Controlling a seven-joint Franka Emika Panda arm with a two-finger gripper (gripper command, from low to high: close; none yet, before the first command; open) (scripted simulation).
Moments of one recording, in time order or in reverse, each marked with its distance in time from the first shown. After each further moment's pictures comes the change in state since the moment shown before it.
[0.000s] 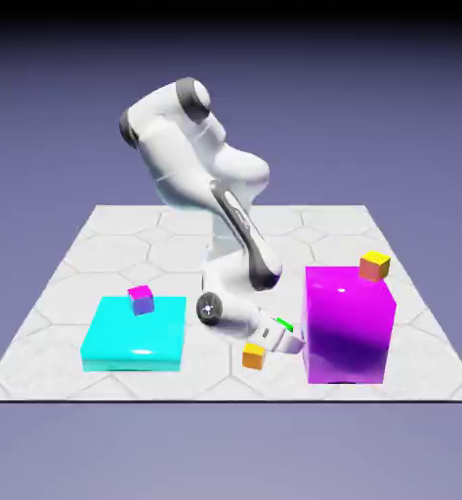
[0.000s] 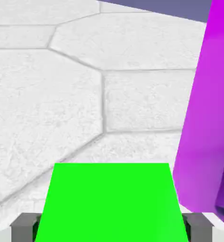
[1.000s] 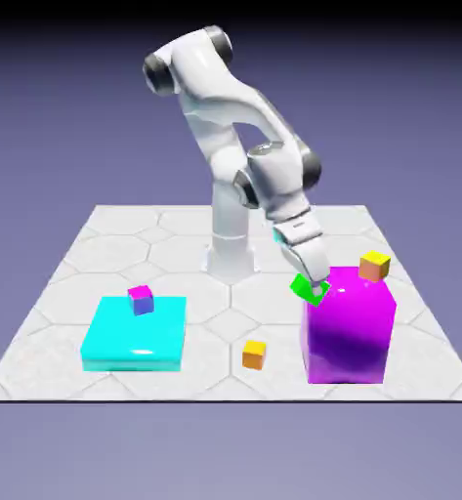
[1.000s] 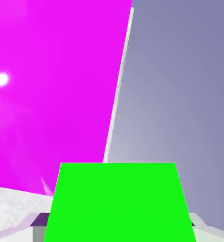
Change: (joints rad) arm -0.607 0.275 0.941 -0.075 -0.413 0.486 1.193
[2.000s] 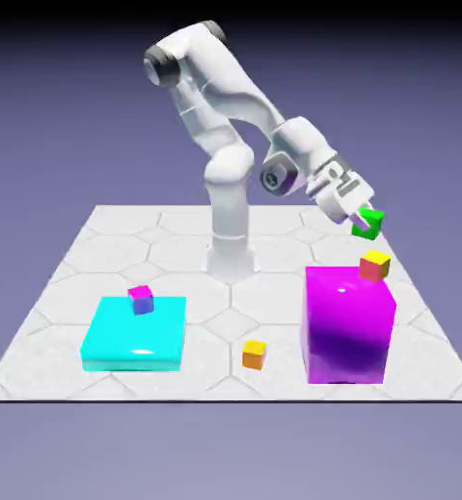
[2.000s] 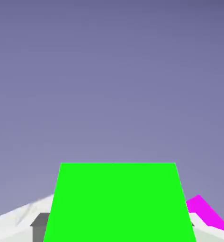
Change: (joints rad) arm -0.365 -0.124 0.538 -0.394 -0.313 0.631 1.247
